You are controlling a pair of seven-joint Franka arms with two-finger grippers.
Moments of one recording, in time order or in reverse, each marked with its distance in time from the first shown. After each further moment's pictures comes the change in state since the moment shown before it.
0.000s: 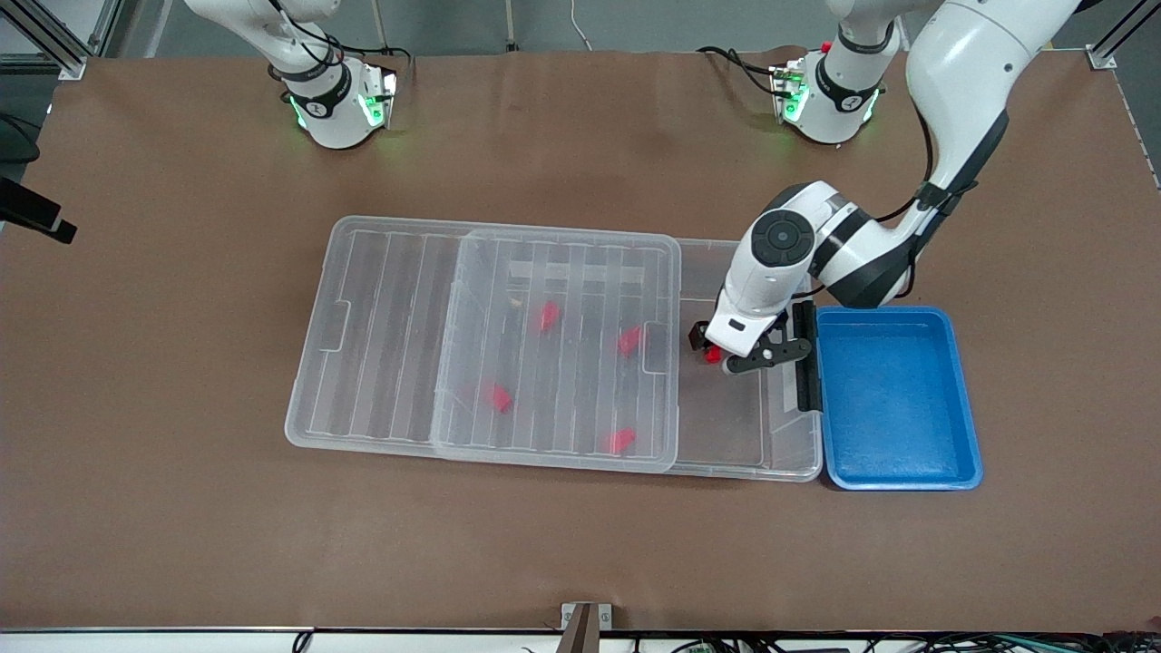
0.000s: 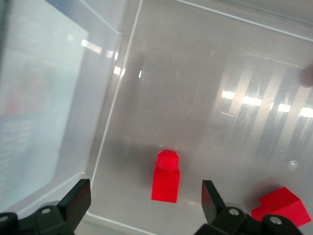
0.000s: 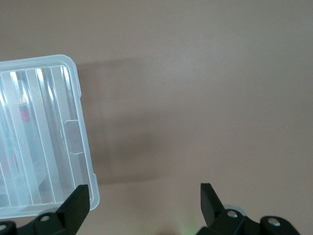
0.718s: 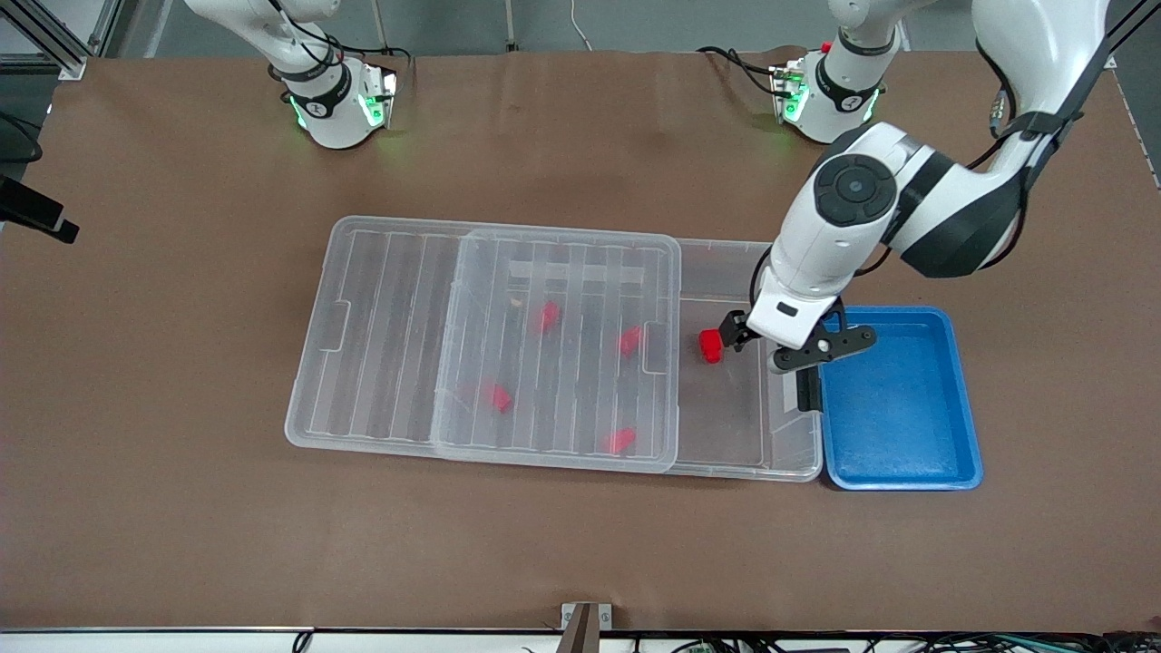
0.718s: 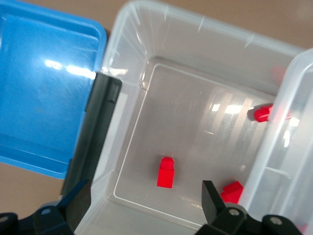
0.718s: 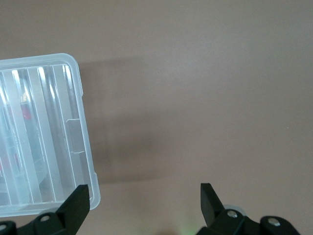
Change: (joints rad) left arm 0.174 -0.024 -0.276 0.311 0.000 -0.377 0.077; right arm 0.000 0.000 0.007 0.000 0.000 0.000 -0.002
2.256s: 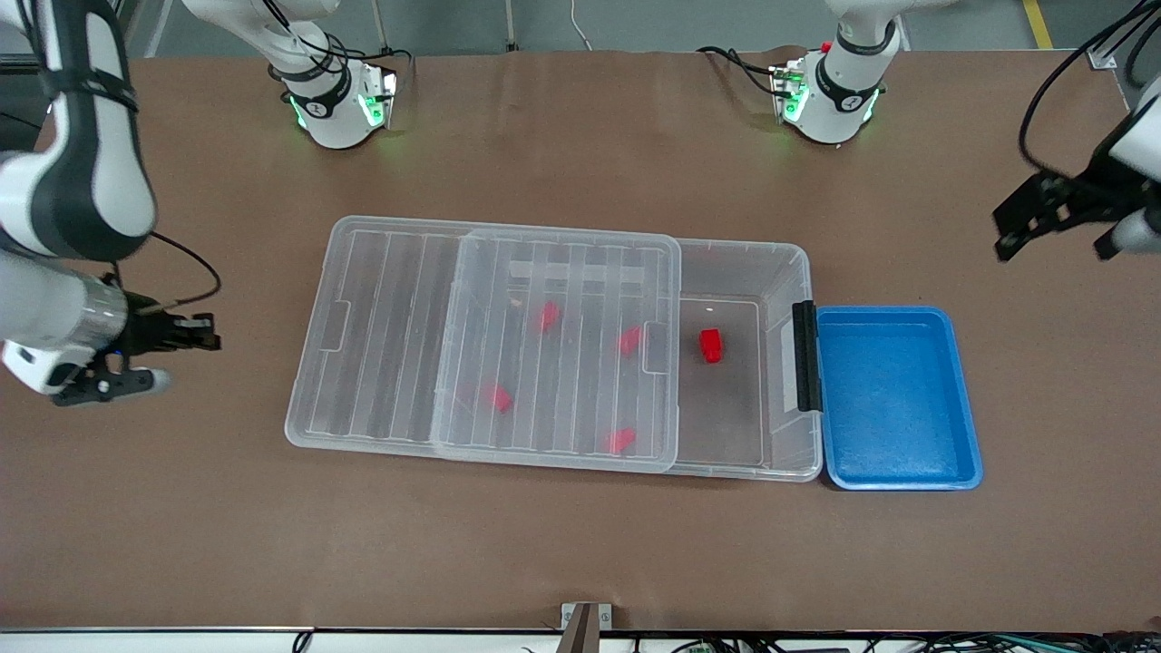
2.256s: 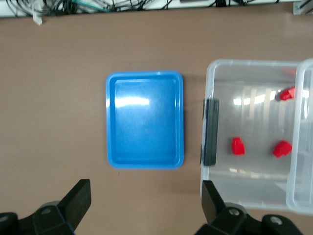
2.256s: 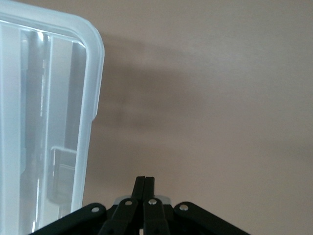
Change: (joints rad) left arm -0.385 -0.480 0.930 0.278 -0.510 -0.381 0.926; right arm 0.097 0.260 0.016 -0.277 0.106 0.430 -0.273
